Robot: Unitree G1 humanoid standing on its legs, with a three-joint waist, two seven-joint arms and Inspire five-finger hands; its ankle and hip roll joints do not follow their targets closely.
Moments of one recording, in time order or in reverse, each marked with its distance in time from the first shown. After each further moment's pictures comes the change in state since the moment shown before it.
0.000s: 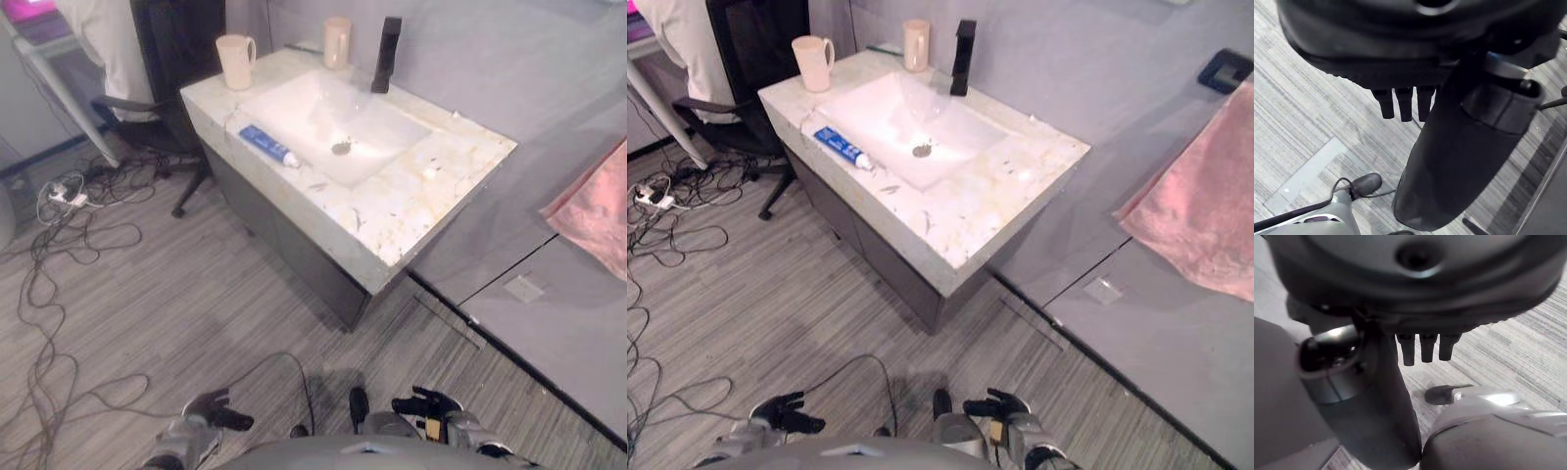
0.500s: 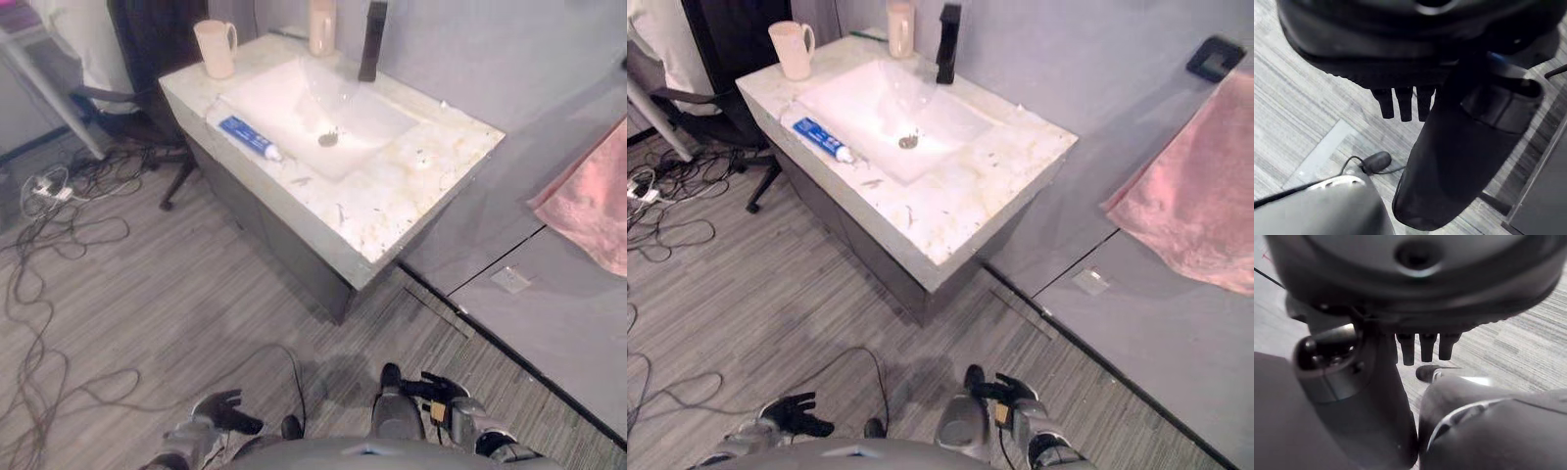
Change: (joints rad) left arm -0.042 0.009 -0.086 0.030 -0.002 -0.038 -0.034; right arm -0.070 -0.009 -0.103 -0.009 0.013 0.016 -0.011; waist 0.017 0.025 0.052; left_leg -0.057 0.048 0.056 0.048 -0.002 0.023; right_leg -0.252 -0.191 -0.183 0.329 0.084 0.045
